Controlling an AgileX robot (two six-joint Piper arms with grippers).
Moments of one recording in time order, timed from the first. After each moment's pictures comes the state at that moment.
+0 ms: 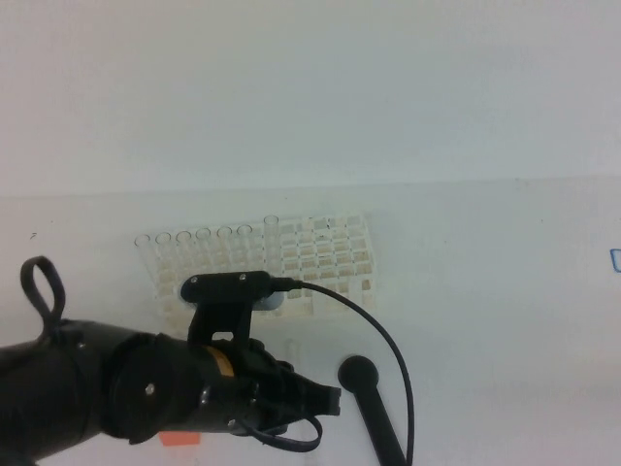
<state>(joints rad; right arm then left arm) 0.00 0.19 -0.53 0.07 0.85 -0.09 -0.73 1.45 -0.74 -0.25 0.24 -0.15</state>
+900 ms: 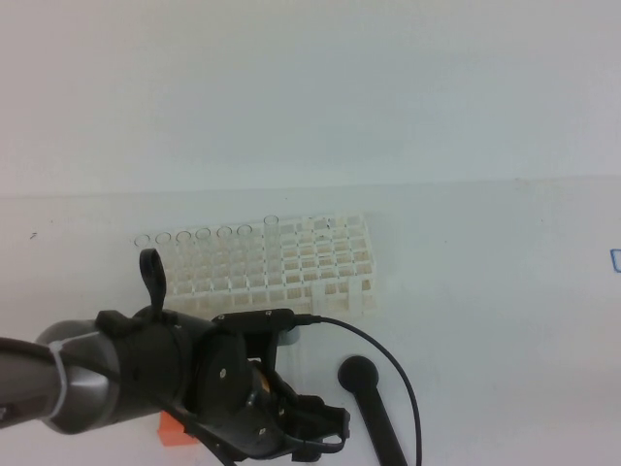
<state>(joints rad) 0.00 0.19 -0.53 0.07 0.86 -0.09 -0.74 1.69 -0.85 -0.16 0.39 -0.33</state>
